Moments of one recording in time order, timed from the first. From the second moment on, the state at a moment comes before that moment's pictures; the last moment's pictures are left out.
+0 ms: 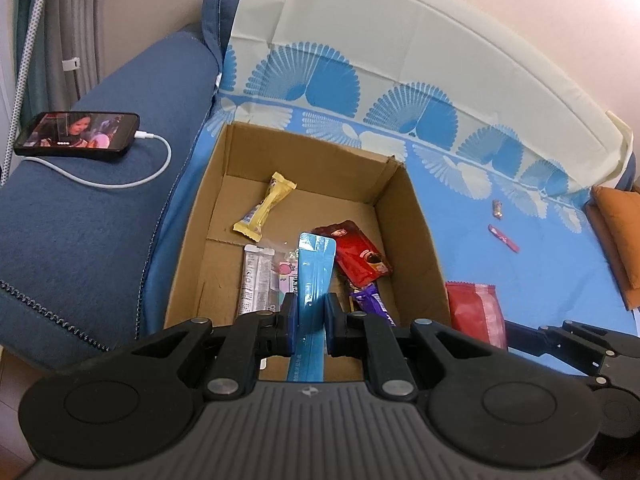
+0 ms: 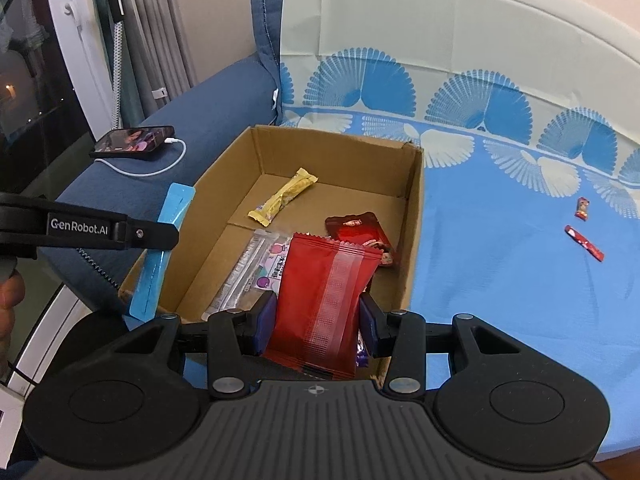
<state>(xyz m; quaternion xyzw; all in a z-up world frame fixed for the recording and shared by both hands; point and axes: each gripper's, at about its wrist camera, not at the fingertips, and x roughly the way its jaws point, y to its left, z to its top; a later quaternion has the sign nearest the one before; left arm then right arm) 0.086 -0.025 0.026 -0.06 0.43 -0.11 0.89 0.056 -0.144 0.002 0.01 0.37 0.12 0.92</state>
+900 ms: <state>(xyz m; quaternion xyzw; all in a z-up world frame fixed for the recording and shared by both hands) 0.173 -0.035 -0.043 -0.04 0.49 -0.09 0.86 0.152 -0.137 -0.049 0.02 0.42 0.13 0.90</state>
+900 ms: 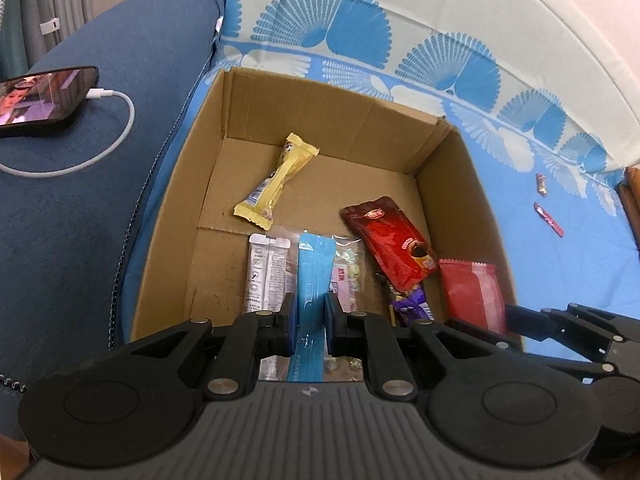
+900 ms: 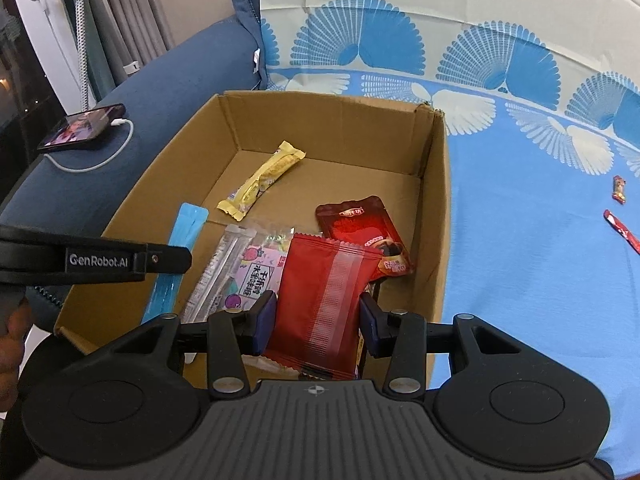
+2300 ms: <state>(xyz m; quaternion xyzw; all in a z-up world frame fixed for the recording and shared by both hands) 0.000 -0.044 0.022 0.02 0.39 0.00 0.92 -0.016 -0.145 0.013 -0.03 0.31 0.11 0.94</state>
